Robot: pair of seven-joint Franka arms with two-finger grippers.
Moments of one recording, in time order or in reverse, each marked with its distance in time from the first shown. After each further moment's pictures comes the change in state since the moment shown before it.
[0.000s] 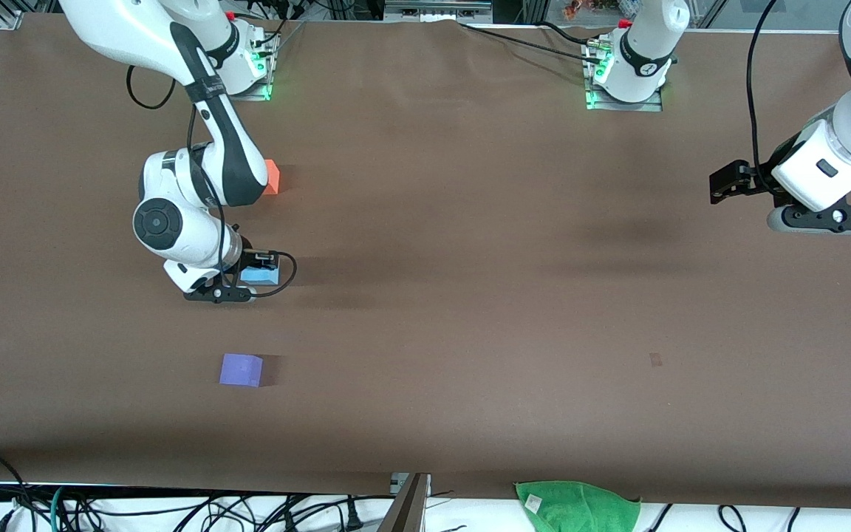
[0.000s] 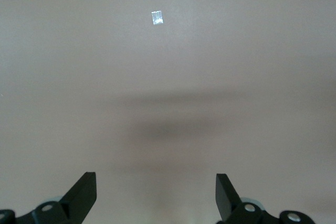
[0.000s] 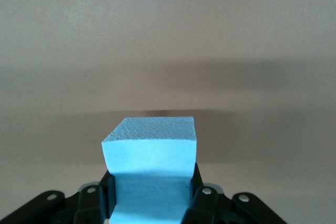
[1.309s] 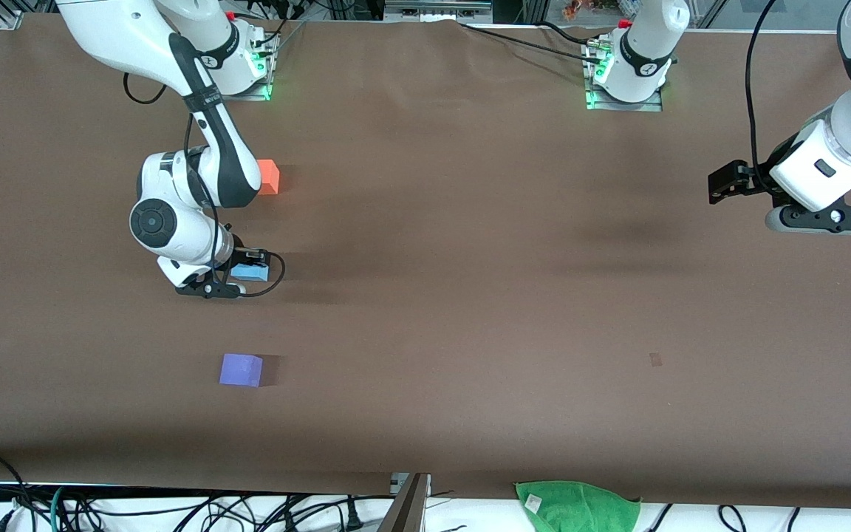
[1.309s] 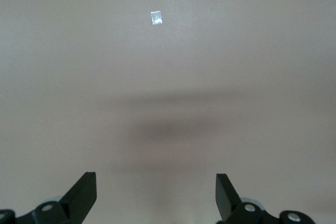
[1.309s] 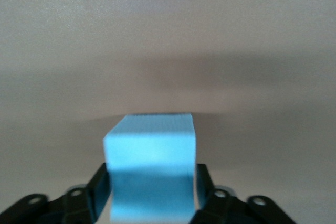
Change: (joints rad) left arm -0.001 0.000 -0.001 0.000 0.000 0.001 0.000; right arm -0.003 0.003 -0.034 -0.082 0.000 0.078 -0.004
